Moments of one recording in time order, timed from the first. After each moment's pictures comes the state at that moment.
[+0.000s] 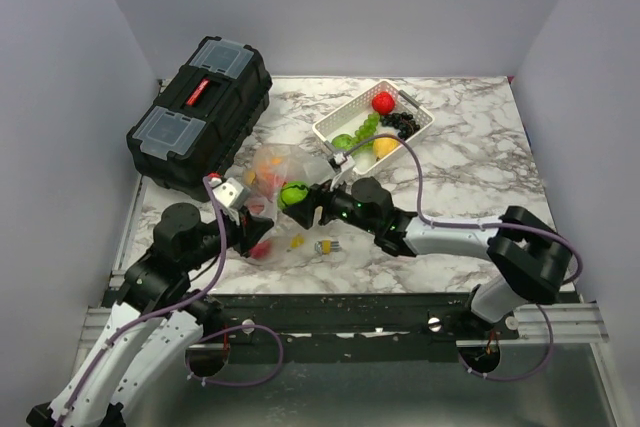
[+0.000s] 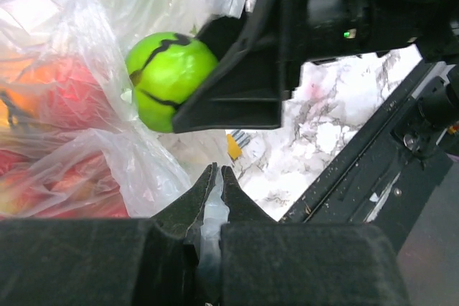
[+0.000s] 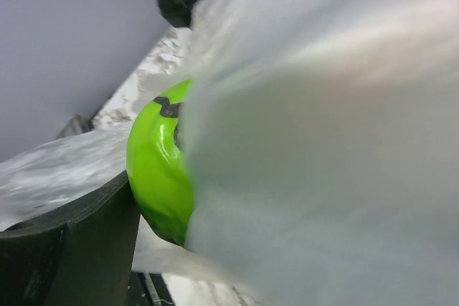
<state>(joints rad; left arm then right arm) -0.53 0.44 0.69 -0.55 0.33 -0.16 0.97 1.60 0.77 0.64 -0.02 0.50</state>
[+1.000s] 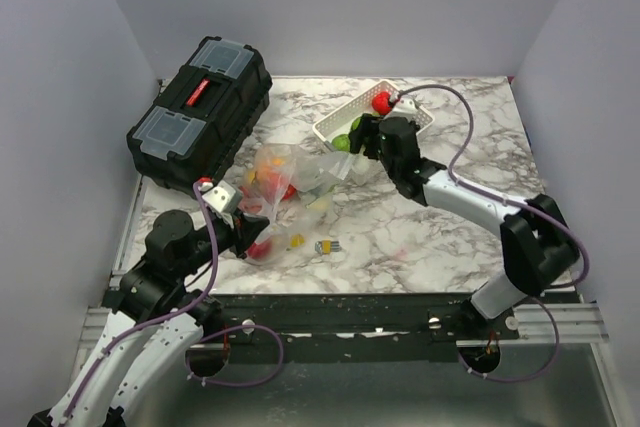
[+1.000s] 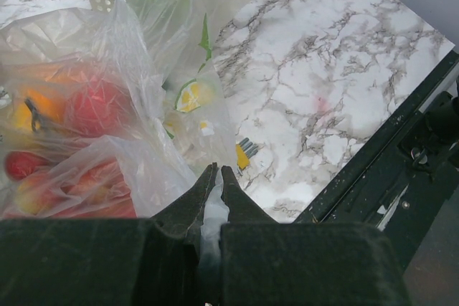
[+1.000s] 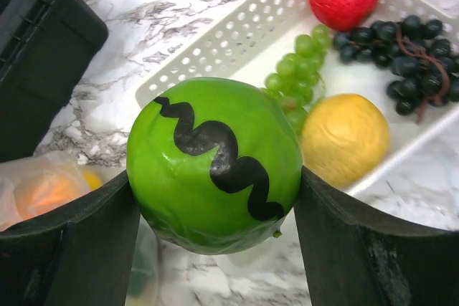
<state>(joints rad) -0.53 0.37 0.68 -0.55 0.28 -0.16 0.61 1.53 0.95 0.25 0.39 0.44</state>
